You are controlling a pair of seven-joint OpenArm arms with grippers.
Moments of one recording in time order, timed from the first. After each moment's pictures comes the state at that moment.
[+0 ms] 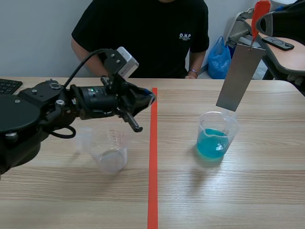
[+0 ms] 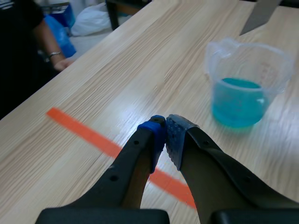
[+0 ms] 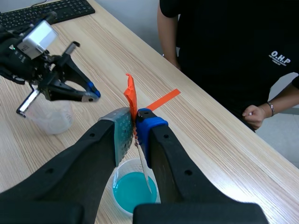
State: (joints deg) left arm -21.4 -13.6 26.6 61.5 -3.5 -39.9 -7.4; right arm 2.3 49.8 6.4 100.8 58.6 45.5 -28.9
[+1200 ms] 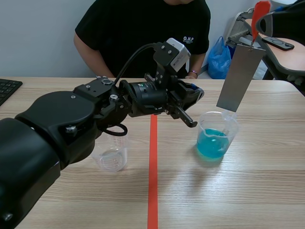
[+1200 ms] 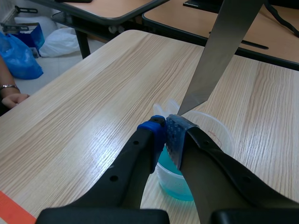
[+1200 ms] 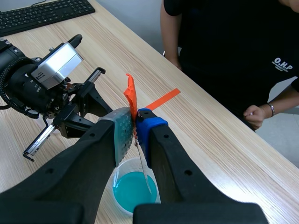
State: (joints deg) left arm -23.6 -1.2 30.5 58.5 -5.2 -36.0 -4.7; right arm 2.3 49.8 6.4 100.8 58.6 45.5 -29.1
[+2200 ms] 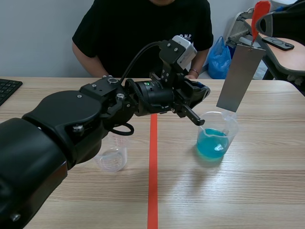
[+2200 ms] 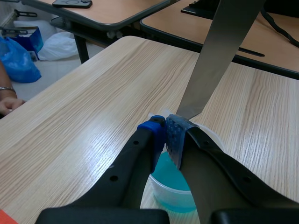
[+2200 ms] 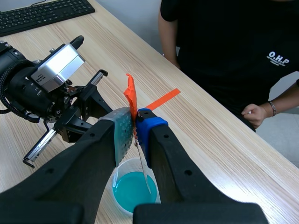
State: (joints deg) left arm -23.6 0.6 30.5 58.5 -5.1 -35.1 -4.5; right arm 2.3 49.8 6.4 100.8 58.6 45.5 -29.1
